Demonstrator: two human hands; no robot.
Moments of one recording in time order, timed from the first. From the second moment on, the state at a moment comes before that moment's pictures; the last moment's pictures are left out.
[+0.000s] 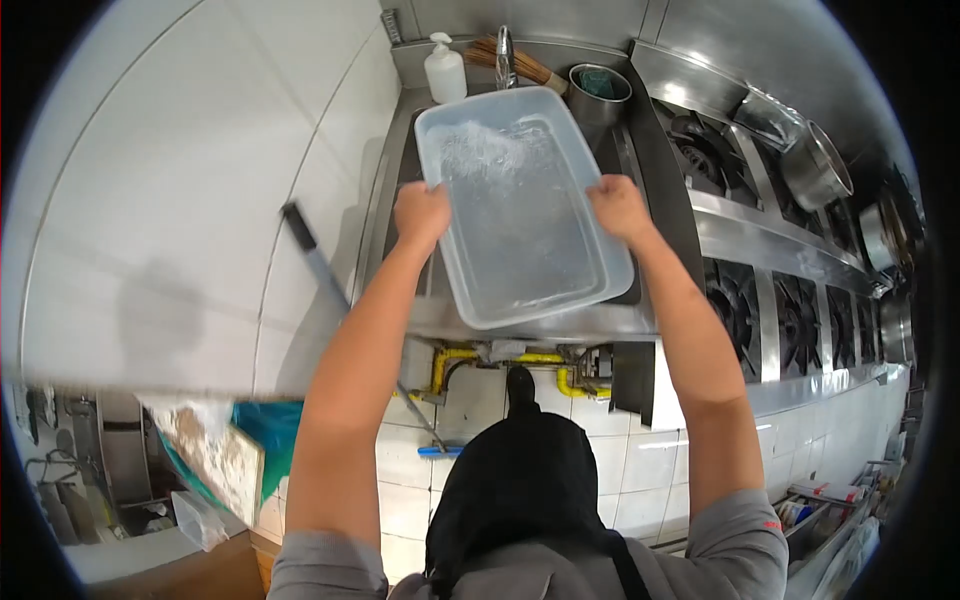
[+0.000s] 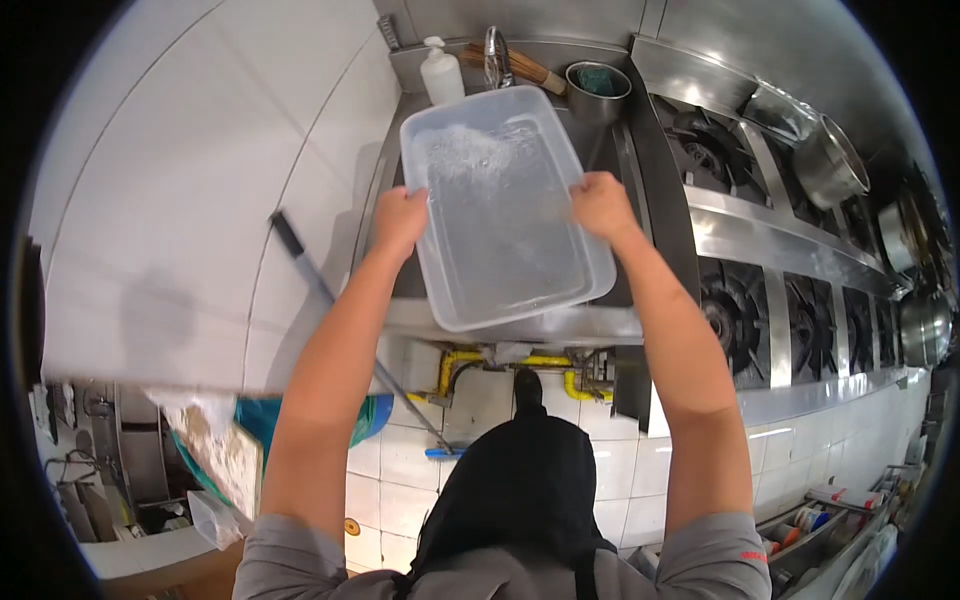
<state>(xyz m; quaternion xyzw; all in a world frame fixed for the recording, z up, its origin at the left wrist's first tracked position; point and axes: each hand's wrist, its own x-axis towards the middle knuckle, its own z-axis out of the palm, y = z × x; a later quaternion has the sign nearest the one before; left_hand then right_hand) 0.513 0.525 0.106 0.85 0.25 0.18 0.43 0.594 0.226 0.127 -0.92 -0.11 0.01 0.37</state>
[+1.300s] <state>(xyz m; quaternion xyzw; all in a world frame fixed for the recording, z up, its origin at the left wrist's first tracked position) -0.272 0.126 -0.190 0.86 0.03 -0.18 0.48 -0.367 -0.145 -0.110 -0.89 0.28 0.01 0.36</state>
